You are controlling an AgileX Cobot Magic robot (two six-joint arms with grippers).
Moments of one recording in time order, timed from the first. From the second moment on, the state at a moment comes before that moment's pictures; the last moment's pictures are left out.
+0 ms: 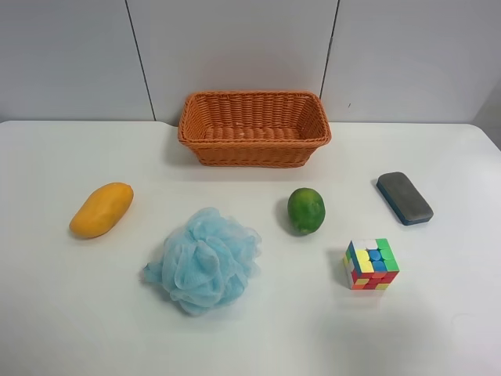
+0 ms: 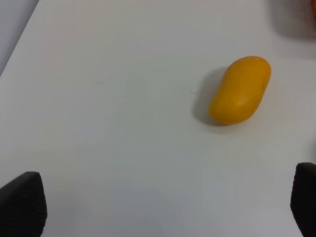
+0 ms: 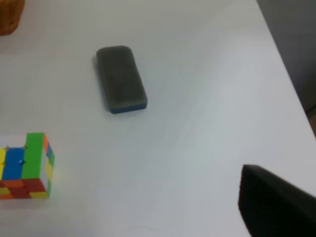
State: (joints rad) left arm 0.07 -0.01 -0.51 0.06 1.06 -0.06; right arm -0.08 0.02 -0.48 0.08 1.07 -0.10
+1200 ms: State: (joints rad) left arm 0.07 -0.01 -0.51 0.06 1.06 -0.06; right arm 0.23 1.11 -0.78 0.43 0.61 -0.16
